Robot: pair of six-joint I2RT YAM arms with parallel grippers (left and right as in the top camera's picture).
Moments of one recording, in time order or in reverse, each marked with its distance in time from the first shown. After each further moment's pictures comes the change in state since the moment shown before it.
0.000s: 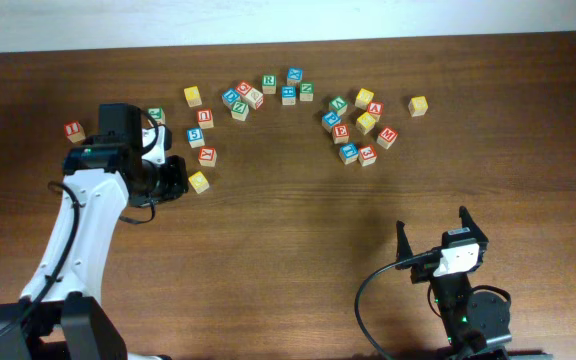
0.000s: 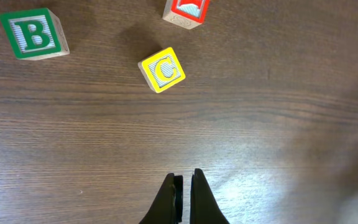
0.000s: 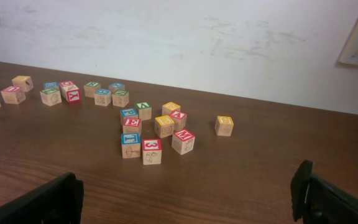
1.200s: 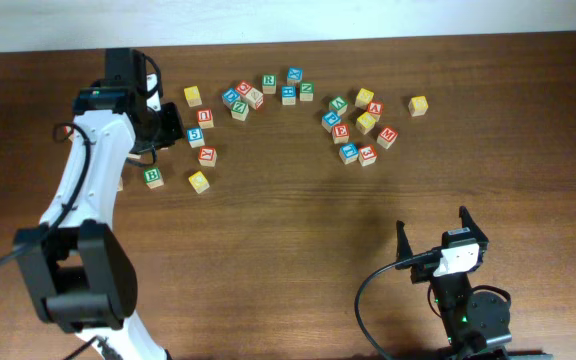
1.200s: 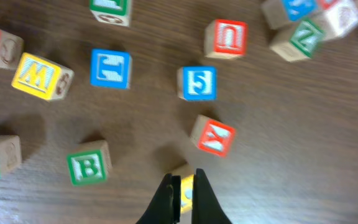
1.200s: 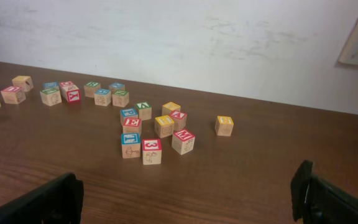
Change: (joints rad) left arm -0.021 0.326 0.402 0.010 -0.179 -0.072; right arm 0.000 0.000 0.000 0.000 0.000 0.000
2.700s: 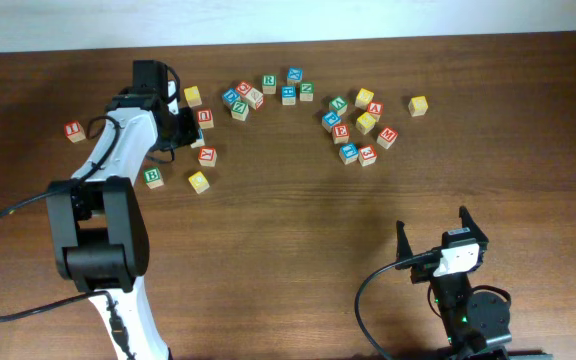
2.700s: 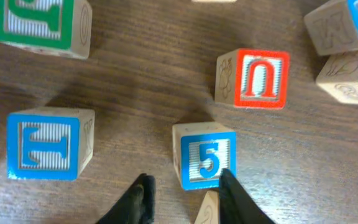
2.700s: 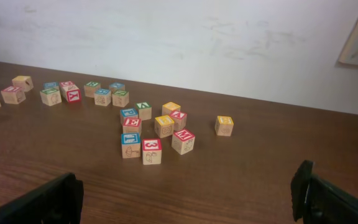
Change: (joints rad) left arm -0.021 0.217 0.000 0.219 0.005 -0.006; right arm 0.000 0.000 0.000 0.000 0.000 0.000
